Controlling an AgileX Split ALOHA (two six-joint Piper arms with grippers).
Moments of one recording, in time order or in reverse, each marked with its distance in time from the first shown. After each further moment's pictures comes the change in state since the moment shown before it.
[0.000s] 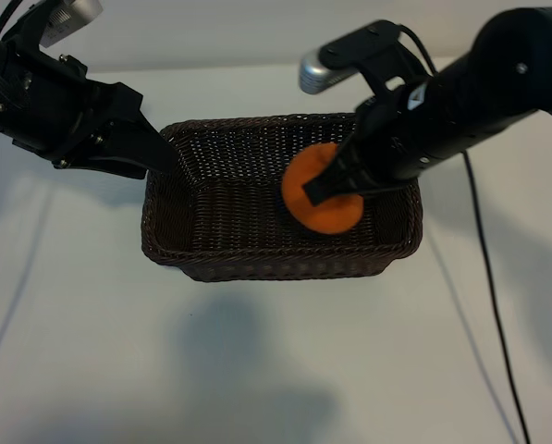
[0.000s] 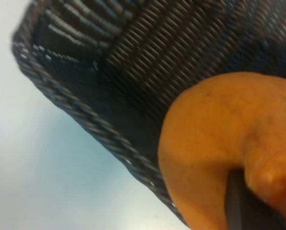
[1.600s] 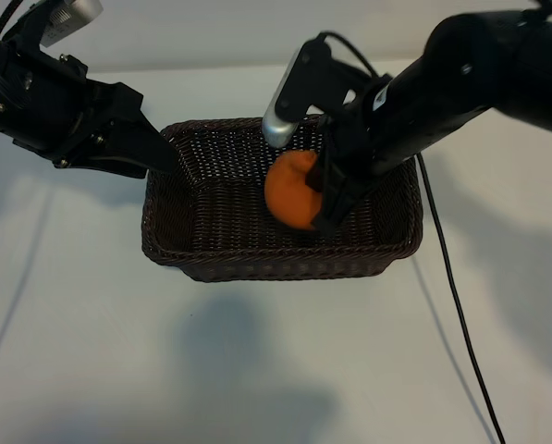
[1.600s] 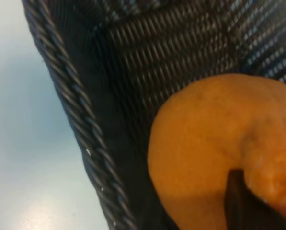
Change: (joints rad) left arm 0.000 0.000 0.000 -0.001 -0.003 0.004; right arm 0.013 0.128 -0.057 -0.017 -0.040 -0.516
